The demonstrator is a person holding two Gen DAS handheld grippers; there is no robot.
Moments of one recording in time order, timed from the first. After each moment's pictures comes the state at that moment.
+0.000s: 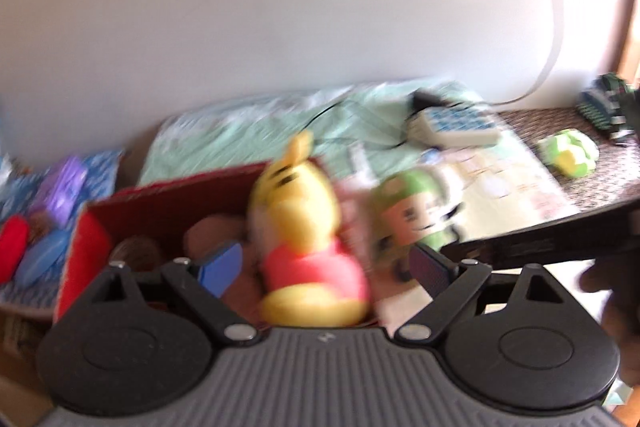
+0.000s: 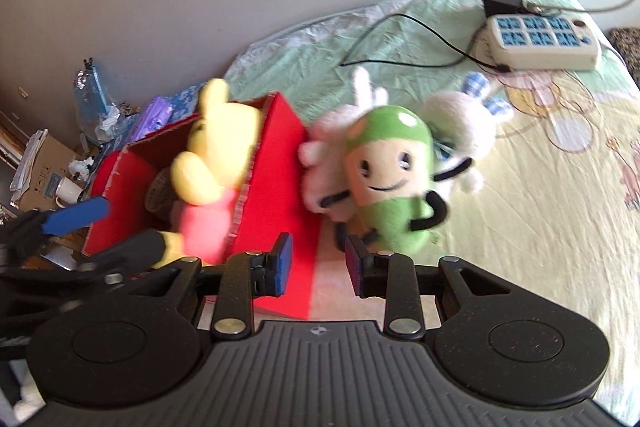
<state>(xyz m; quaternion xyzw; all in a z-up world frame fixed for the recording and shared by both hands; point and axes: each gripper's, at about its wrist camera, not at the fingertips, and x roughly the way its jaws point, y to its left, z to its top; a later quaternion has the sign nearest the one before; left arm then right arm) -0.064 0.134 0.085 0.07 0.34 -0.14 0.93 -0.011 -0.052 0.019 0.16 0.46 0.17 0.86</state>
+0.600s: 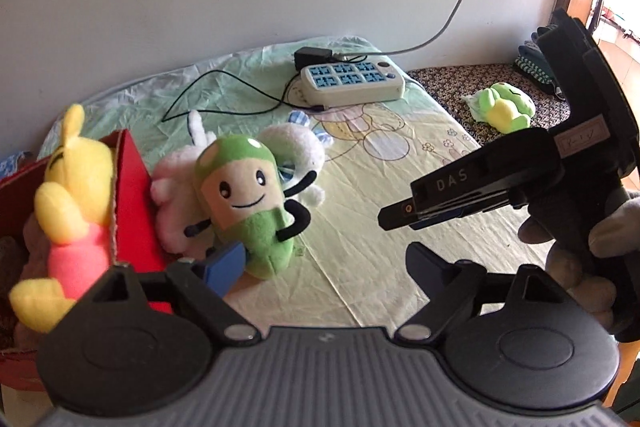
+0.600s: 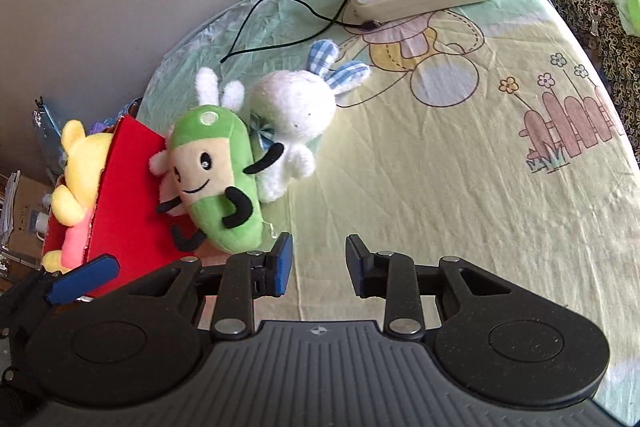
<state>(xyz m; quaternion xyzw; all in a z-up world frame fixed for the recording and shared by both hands) -0.052 0.010 0.024 0.07 0.40 -0.20 0.89 0.008 -0.171 -0.036 0.22 0.50 0.12 0.83</state>
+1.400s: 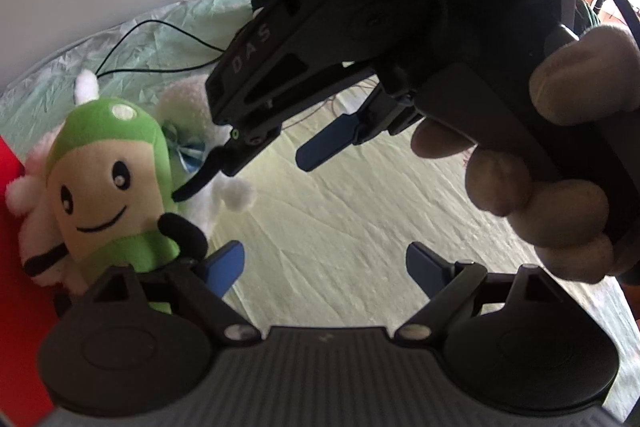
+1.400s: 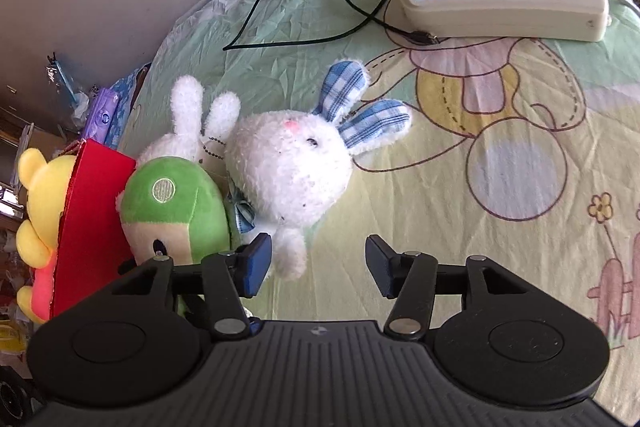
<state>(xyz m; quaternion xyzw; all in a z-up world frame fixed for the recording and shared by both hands) 0.017 -0.052 -0.059 0.08 0.45 -0.20 0.87 0.124 -0.162 -0.070 0.19 0.55 0.22 0.79</state>
